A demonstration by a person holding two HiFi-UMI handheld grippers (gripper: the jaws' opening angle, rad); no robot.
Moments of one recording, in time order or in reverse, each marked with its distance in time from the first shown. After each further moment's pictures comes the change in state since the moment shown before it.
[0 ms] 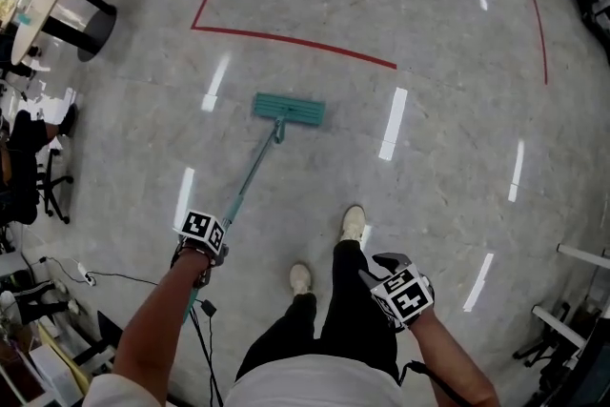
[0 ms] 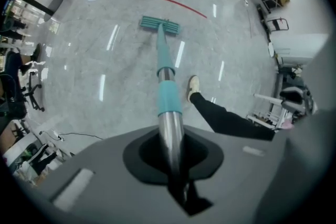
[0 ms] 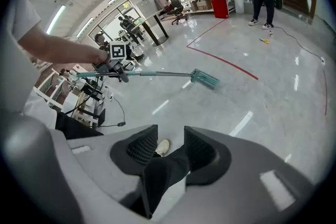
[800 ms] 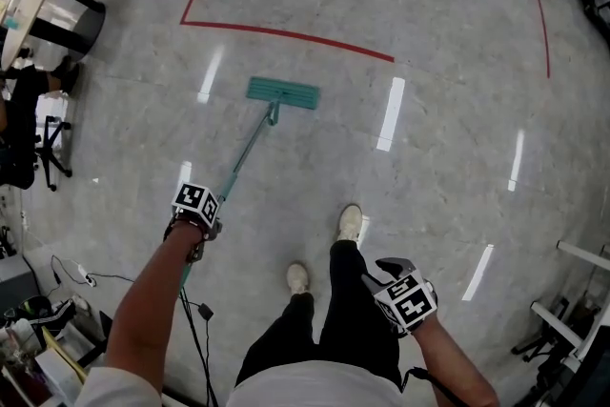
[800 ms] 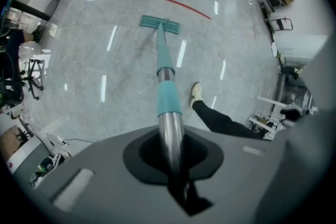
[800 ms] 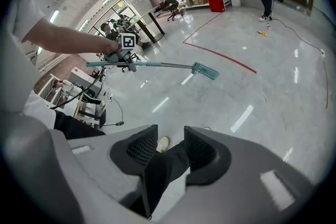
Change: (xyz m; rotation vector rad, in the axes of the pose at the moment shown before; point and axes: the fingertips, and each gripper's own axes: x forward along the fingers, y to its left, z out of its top) left arm -0.011 0.011 0.080 0.001 0.035 0.012; right arm -0.003 -0.020 -0.008 0.047 0.040 0.015
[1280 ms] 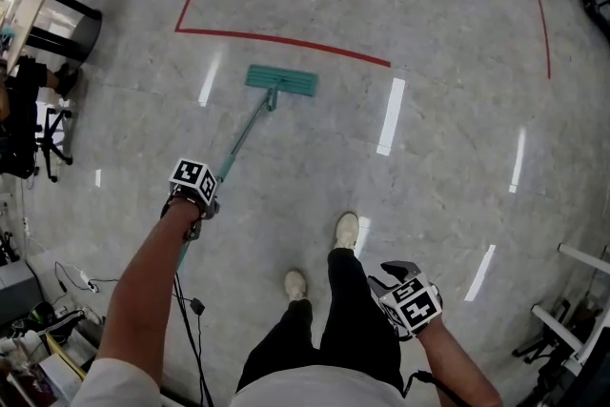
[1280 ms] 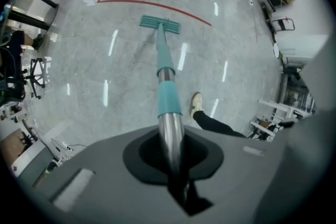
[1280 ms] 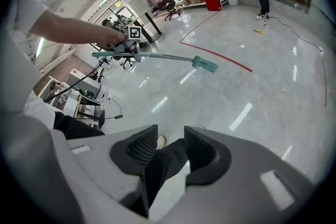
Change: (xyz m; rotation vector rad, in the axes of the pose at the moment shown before) left arm -0.031 -0.004 0.082 0.008 -0.010 0.029; right arm -0.009 -0.033 0.002 0.020 0.012 -0.002
